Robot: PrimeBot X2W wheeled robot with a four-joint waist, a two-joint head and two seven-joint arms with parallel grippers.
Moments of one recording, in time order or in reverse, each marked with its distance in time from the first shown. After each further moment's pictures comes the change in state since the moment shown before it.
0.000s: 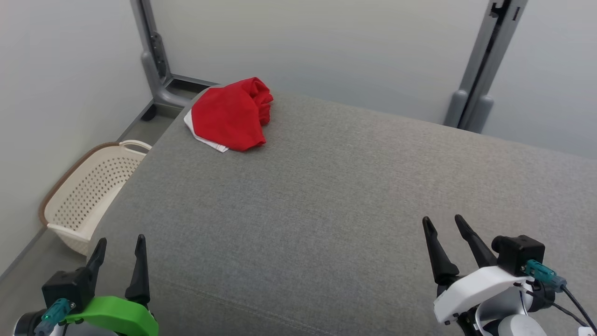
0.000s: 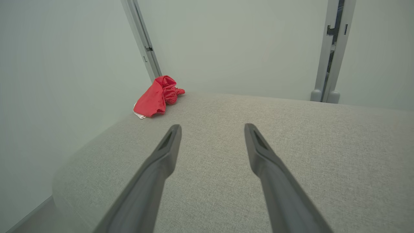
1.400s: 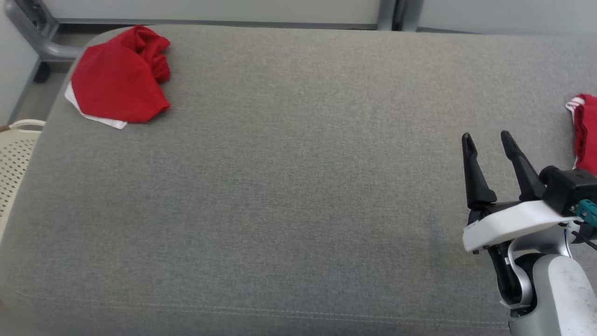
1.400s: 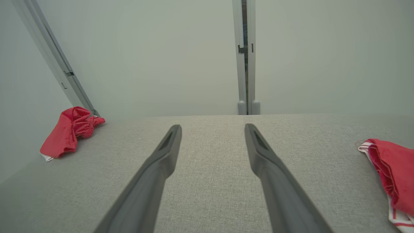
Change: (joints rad) left arm -0.806 0.230 0.098 0.266 -0.091 -0.210 0.598; right arm -0.166 0.001 -0.110 -0.158 -0.099 0.000 0.060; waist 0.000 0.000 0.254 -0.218
